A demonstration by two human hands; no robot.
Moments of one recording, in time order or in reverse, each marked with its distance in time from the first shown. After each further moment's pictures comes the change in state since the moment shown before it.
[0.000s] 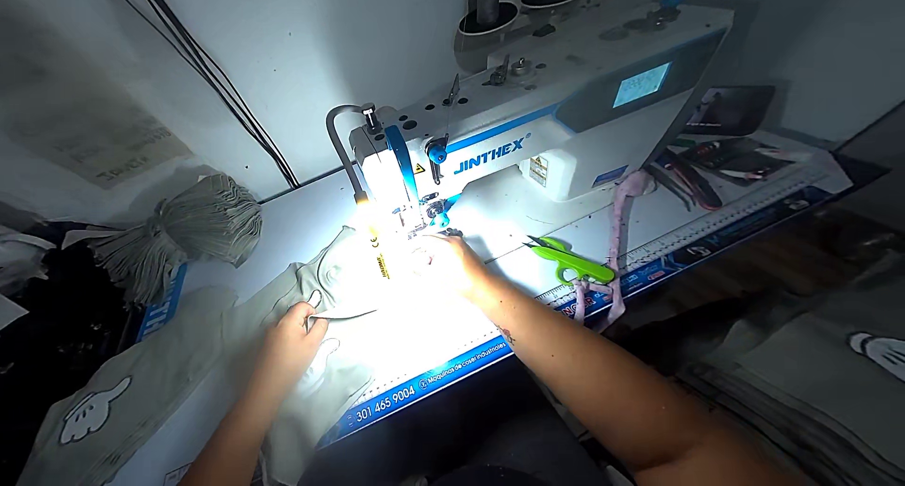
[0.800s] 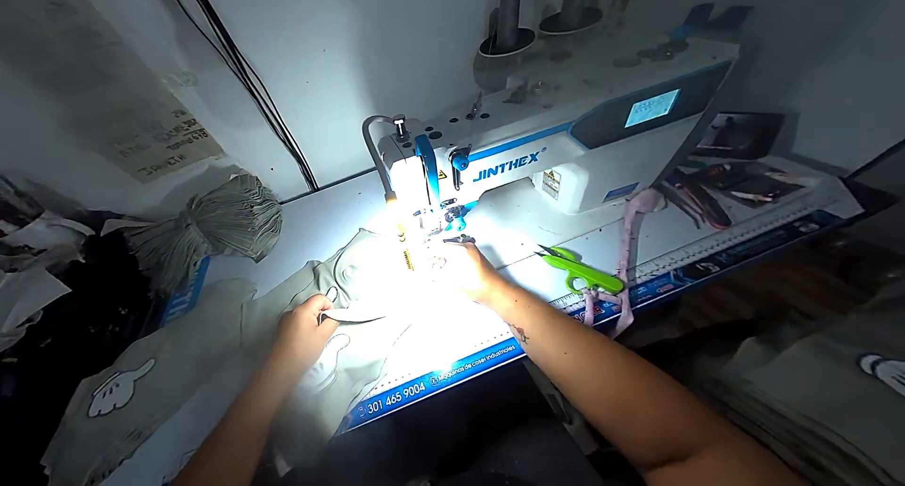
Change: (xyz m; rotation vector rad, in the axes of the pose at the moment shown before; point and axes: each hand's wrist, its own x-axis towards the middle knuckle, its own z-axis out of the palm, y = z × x) left_hand -0.002 0.013 -0.023 -0.118 -0.124 -0.025; right_hand -0.004 -0.006 -0.005 0.092 -0.039 -0.044
